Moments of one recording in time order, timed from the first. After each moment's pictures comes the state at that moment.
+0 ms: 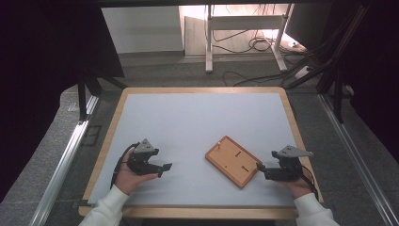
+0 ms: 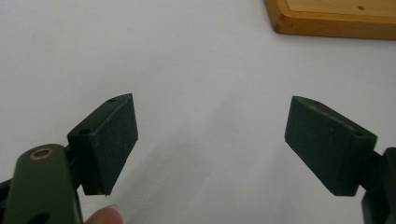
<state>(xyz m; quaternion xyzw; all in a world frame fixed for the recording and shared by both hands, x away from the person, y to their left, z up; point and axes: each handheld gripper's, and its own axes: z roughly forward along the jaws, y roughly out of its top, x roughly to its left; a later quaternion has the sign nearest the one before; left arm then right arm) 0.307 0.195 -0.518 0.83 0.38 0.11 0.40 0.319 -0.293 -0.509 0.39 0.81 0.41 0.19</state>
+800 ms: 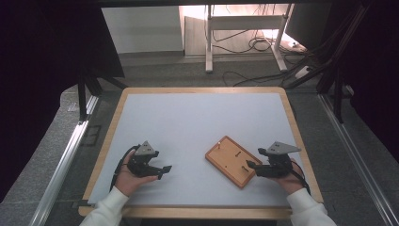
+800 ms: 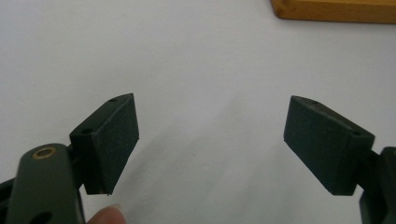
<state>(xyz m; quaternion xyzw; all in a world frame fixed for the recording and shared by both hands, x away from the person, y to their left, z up) 0.304 0.193 -0.525 0.83 0.37 0.11 0.39 0.328 -0.259 -0.500 0.33 0.83 0.42 0.17</state>
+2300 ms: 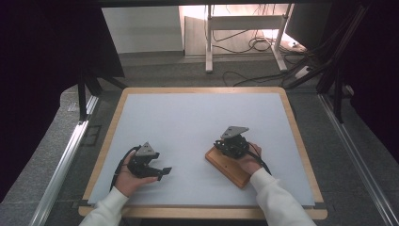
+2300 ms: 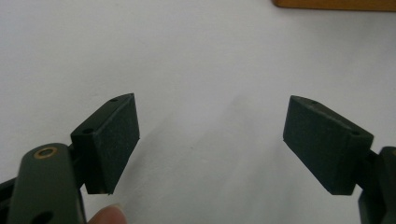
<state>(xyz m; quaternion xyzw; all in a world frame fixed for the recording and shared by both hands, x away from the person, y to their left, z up) 0.305 0.194 -0.530 0.84 0.36 0.10 0.38 0.387 -0.143 -0.508 0.25 0.87 0.38 0.16</state>
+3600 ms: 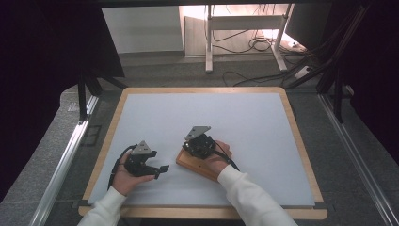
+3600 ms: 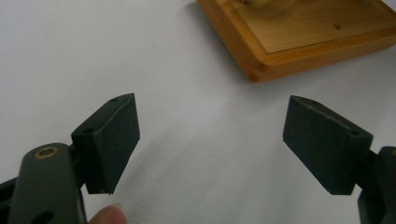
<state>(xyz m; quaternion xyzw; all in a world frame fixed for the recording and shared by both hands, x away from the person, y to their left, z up) 0.304 0.203 -0.525 0.83 0.37 0.11 0.40 0.374 -0.037 -0.500 0.20 0.89 0.38 0.14</state>
